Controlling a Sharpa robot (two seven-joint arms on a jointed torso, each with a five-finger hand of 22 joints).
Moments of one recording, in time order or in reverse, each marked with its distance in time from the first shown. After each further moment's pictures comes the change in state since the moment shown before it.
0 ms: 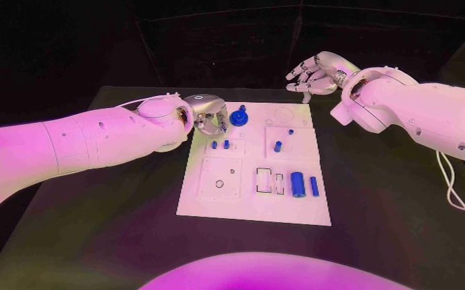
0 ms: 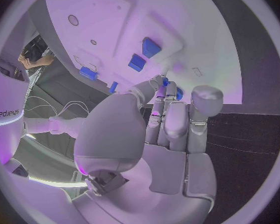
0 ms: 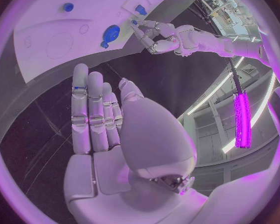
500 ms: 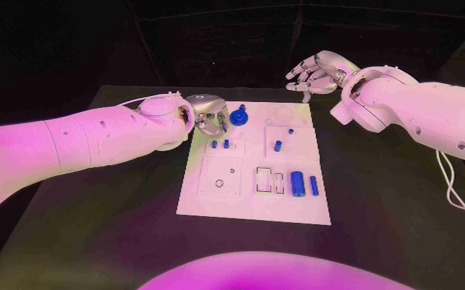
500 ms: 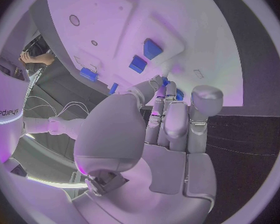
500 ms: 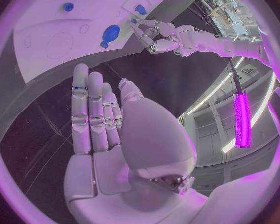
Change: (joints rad) left arm 0.002 0.008 0.000 -0.005 0.001 0.024 -0.004; left_hand -0.005 -0.005 0.000 0.000 0.000 0.000 0.000 -0.006 0.000 0.000 0.000 -0.011 -0.002 0.004 0.004 0.000 0.004 0.000 0.000 0.000 -0.001 -0.004; right arm 0.000 0.000 0.000 0.000 0.000 0.000 0.000; right_hand 0.000 0.000 0.000 0.000 0.000 0.000 0.000 0.000 0.000 0.000 0.000 0.000 0.000 0.000 0.000 0.000 0.000 0.000 0.000 0.000 0.000 0.000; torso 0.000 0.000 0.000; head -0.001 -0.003
